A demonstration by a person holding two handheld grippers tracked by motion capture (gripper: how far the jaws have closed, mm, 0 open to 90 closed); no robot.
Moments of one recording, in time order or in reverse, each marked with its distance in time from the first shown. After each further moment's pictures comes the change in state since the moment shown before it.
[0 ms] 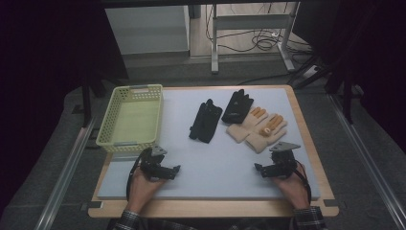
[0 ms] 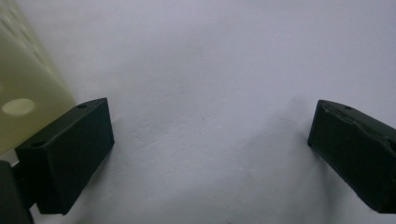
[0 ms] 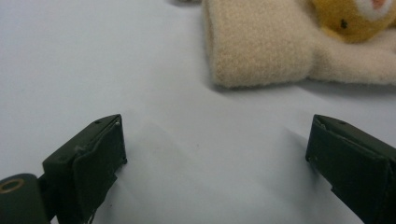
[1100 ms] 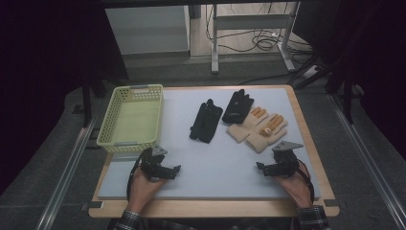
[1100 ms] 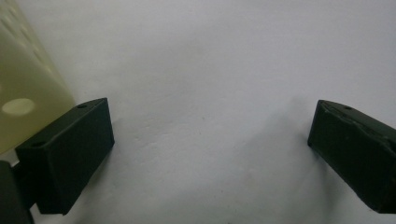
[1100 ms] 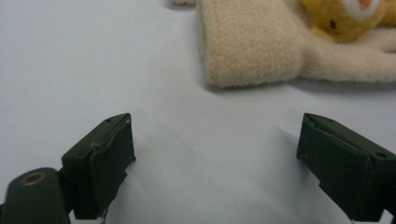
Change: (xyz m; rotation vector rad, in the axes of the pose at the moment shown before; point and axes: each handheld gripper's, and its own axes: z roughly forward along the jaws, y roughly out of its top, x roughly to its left) left arm 0.000 0.000 0.000 -0.001 -0.001 -0.004; right arm -0.004 0.000 -0.004 -0.007 0.008 0.018
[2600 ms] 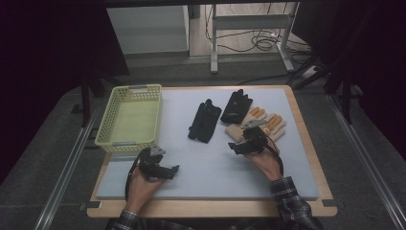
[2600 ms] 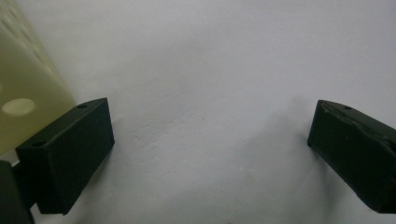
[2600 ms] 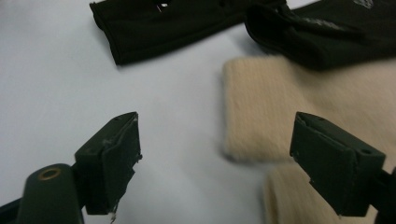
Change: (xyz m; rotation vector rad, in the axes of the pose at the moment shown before) left arm 0.000 0.000 0.000 -0.001 0.000 0.000; right arm 0.030 0.091 0.059 -0.033 0.085 -0.073
